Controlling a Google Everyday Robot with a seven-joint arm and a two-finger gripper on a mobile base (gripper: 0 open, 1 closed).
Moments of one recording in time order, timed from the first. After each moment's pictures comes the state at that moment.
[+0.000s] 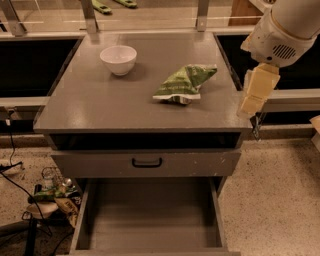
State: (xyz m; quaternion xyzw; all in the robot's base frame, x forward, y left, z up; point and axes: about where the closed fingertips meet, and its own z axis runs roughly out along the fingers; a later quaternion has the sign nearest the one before) arm 0.529 -0.188 0.964 -0.61 0.77 -0.04 0.20
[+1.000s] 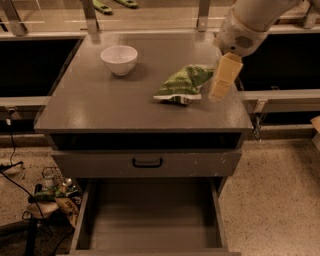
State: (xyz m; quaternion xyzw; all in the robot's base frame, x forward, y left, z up) arm 0.599 -0.149 0.944 -0.62 0.76 0.00 0.20
